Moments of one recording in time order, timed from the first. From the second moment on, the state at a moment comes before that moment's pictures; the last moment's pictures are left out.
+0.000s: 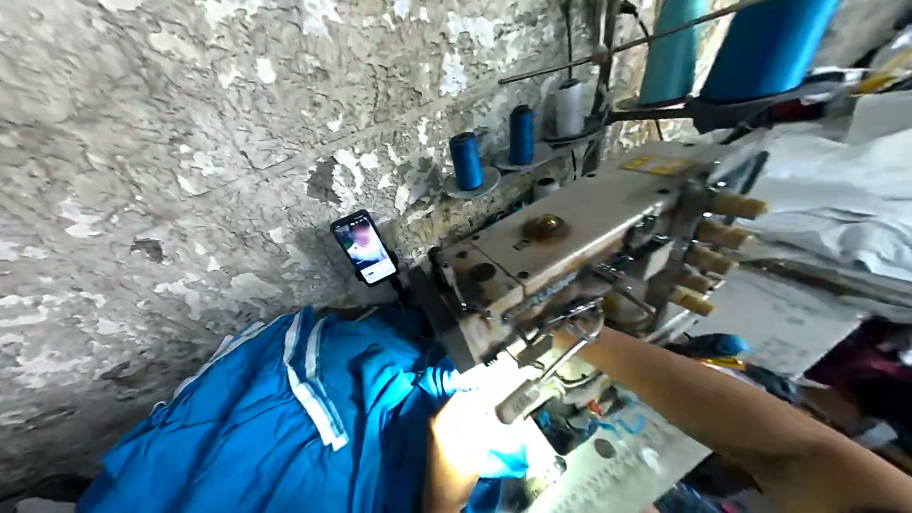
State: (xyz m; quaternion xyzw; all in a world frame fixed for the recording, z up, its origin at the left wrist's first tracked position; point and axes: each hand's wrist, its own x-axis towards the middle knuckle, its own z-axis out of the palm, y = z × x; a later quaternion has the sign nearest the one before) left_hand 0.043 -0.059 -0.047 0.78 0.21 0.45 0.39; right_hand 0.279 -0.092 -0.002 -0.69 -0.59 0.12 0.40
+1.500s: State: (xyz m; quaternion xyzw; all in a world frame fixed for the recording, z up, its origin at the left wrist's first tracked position) left_hand 0.045 -0.076 -0.085 0.74 0.27 0.50 0.35; right_hand 0.190 -0.156 -0.080 -0.55 -0.63 -0.07 0.54
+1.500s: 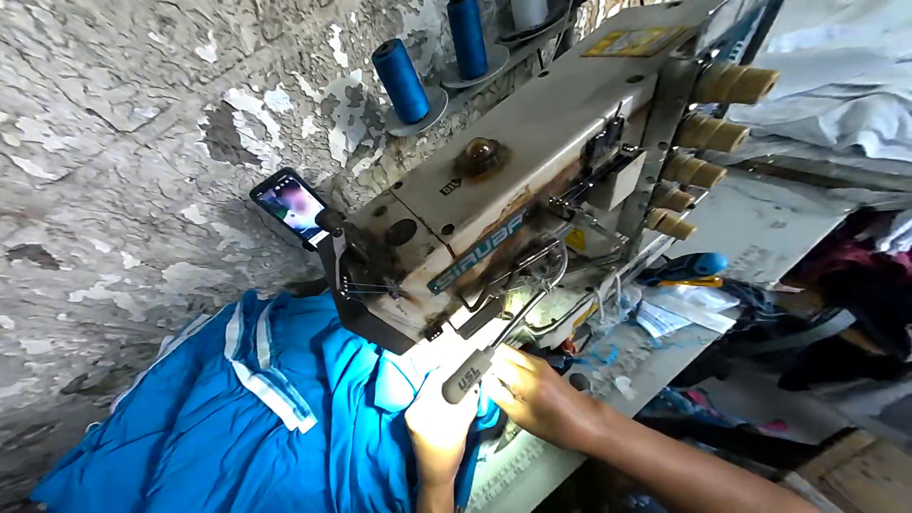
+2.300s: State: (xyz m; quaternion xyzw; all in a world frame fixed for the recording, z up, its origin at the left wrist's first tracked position) left_hand 0.029 -0.060 -0.085 0.65 0.18 0.44 0.59; right_hand 0.193 -0.153 -0.056 -0.54 -0.63 0.10 0.56
